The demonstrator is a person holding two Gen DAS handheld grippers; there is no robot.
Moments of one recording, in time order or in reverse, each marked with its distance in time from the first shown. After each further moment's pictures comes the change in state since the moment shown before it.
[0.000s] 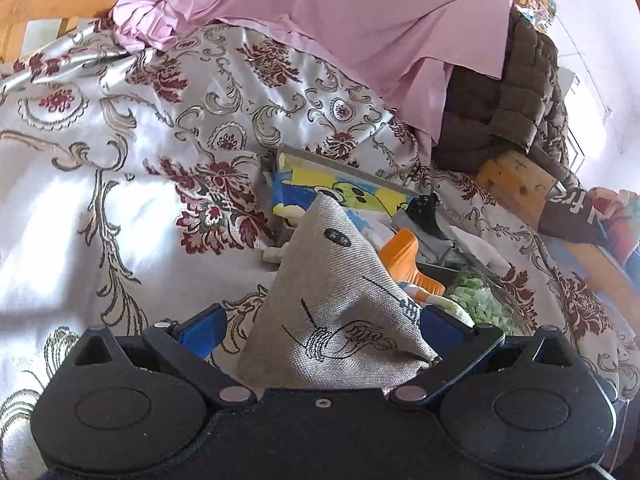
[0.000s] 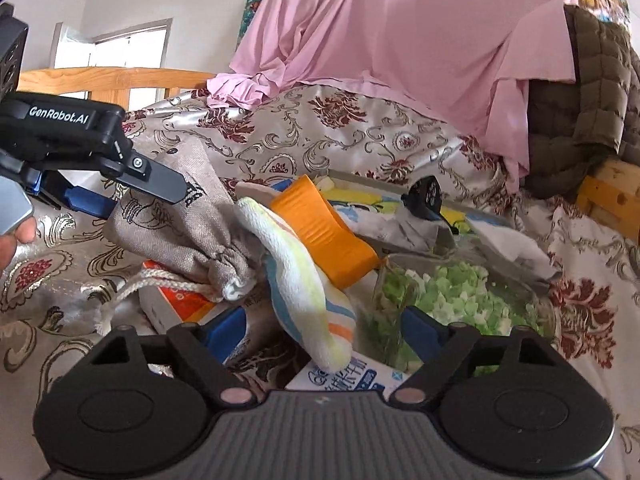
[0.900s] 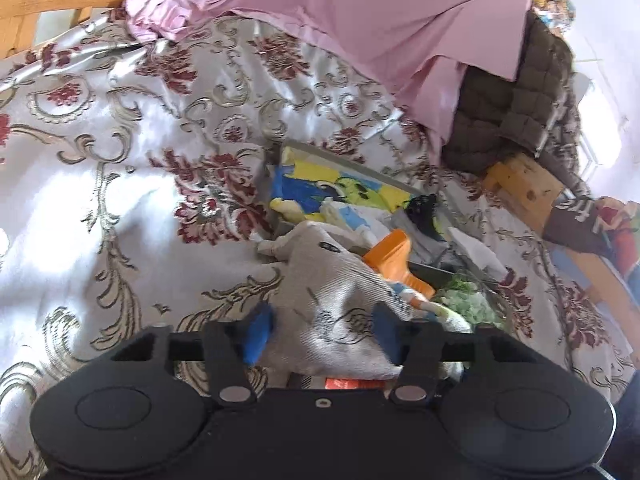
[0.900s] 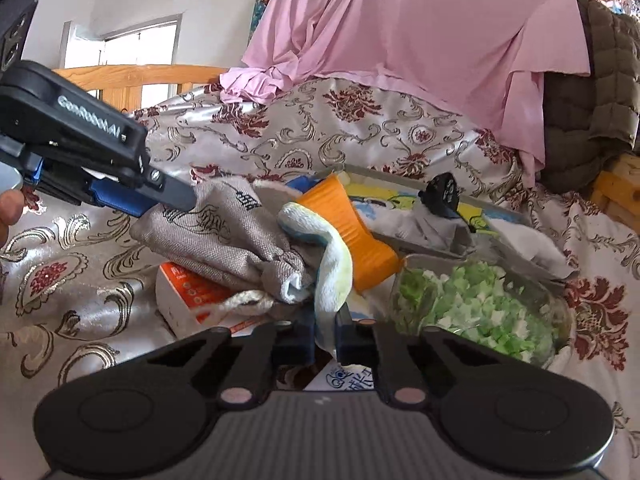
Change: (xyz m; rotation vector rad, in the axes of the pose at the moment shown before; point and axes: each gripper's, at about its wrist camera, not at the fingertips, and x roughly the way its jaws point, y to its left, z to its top) left arm -0.007 -0.019 0.004 -0.047 0.029 0.052; right arm -0.004 0.001 0.006 0.007 0.024 0.047
